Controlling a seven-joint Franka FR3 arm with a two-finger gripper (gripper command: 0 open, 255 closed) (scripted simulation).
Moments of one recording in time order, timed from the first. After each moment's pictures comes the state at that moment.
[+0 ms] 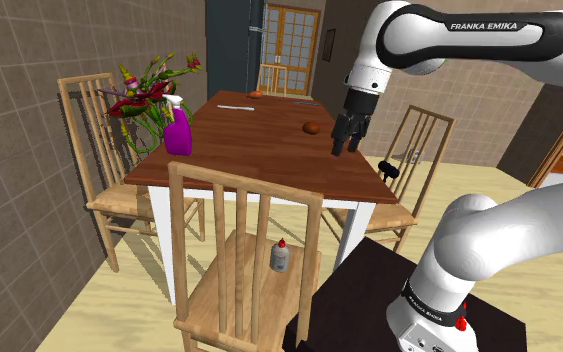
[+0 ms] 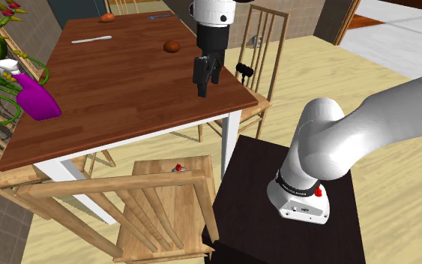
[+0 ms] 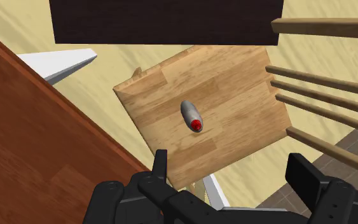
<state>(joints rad) -0.01 -0.79 -0.07 -2.46 0.08 1.69 -0.04</state>
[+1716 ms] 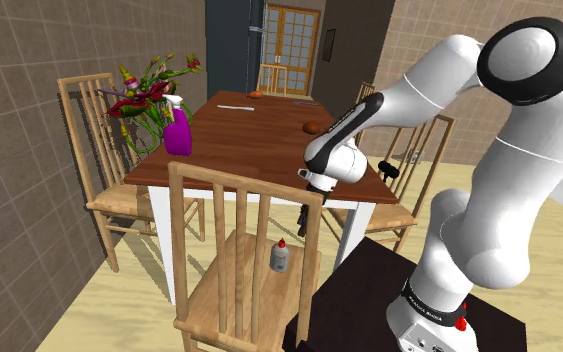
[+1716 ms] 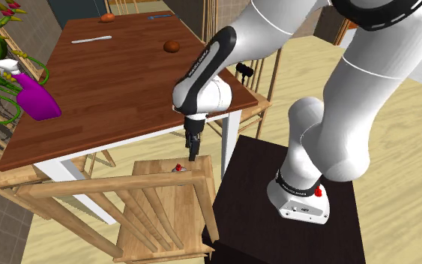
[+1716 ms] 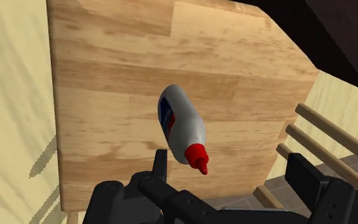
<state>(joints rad) 0.47 -0.09 -0.56 -2.72 0.64 2.56 -1.24</state>
